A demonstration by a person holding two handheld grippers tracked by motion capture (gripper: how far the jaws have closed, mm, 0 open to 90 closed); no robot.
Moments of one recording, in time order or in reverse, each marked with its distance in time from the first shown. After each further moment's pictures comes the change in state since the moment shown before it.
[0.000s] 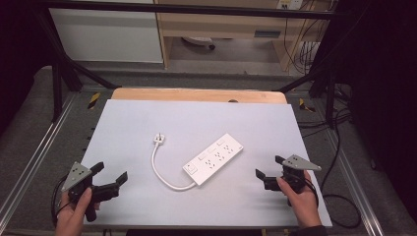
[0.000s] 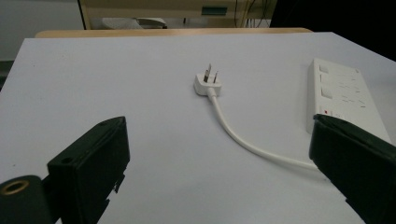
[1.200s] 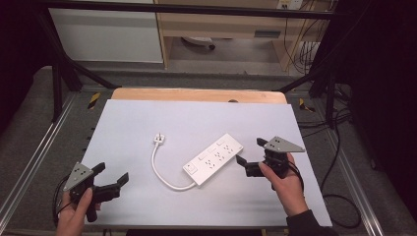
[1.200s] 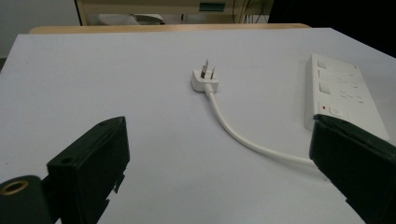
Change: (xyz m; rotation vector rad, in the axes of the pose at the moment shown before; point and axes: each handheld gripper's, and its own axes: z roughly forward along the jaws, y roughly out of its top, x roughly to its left) left arm -0.001 -0.001 0.002 0.007 -0.003 0.001; right arm 0.045 0.075 0.020 -0.059 0.091 -0.080
